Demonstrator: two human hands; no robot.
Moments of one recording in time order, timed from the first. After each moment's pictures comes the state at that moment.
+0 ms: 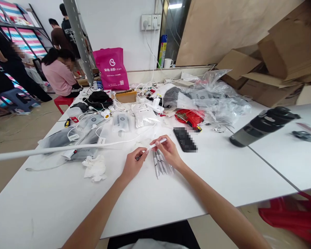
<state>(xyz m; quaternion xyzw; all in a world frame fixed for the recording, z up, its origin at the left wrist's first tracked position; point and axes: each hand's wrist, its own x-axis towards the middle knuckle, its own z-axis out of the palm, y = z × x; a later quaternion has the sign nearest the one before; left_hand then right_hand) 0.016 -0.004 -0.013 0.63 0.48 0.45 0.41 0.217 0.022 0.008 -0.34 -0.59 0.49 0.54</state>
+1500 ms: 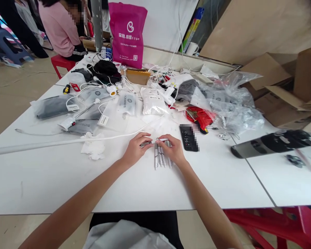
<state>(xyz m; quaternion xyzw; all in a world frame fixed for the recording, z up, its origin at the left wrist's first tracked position) 0.018 0.001 -0.034 0.68 0.42 0.53 0.30 0.234 0.026 -0.007 -0.47 -0.72 0.29 0.43</state>
